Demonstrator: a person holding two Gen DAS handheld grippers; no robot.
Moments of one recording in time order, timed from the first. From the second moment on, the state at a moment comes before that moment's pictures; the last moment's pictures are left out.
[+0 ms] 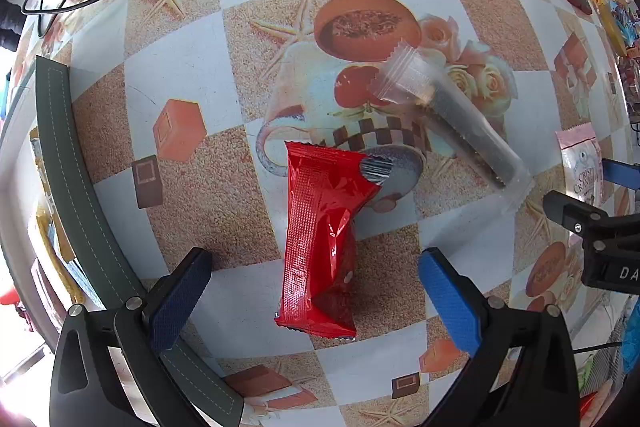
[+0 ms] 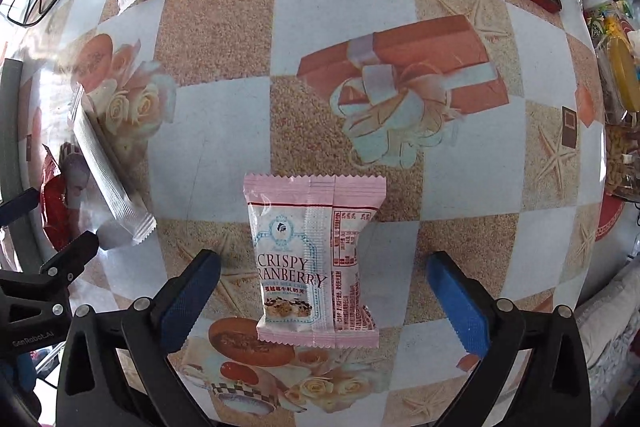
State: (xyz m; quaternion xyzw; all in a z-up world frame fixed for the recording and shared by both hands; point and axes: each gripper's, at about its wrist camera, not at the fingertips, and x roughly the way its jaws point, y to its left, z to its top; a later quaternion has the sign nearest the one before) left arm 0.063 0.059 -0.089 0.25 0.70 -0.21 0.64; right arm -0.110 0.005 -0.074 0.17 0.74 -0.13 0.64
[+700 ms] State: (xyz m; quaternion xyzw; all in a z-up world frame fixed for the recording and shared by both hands) left arm 0.063 0.059 -0.093 0.25 0.70 -0.21 0.64; right arm -0.106 0.007 -0.075 0.16 0.74 -0.13 0.64
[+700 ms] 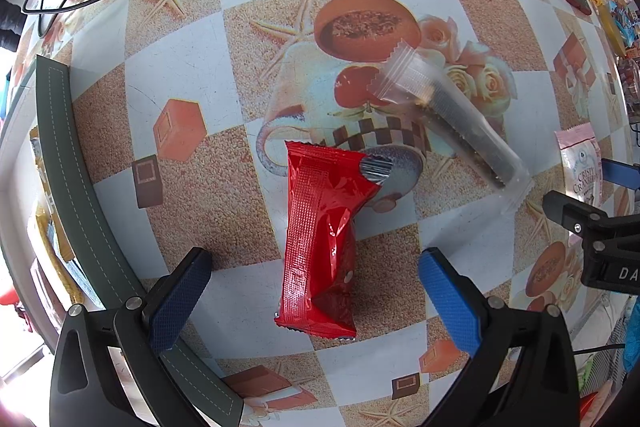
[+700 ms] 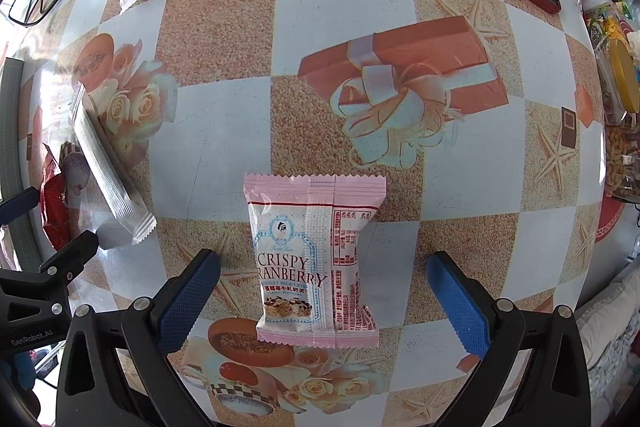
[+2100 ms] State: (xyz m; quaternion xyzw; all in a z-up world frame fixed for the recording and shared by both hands) left arm 0.028 0.076 -0.042 0.21 0.68 -0.27 0.65; right arm -0.119 -0.008 -0.040 0.22 0.71 -0.10 0.66
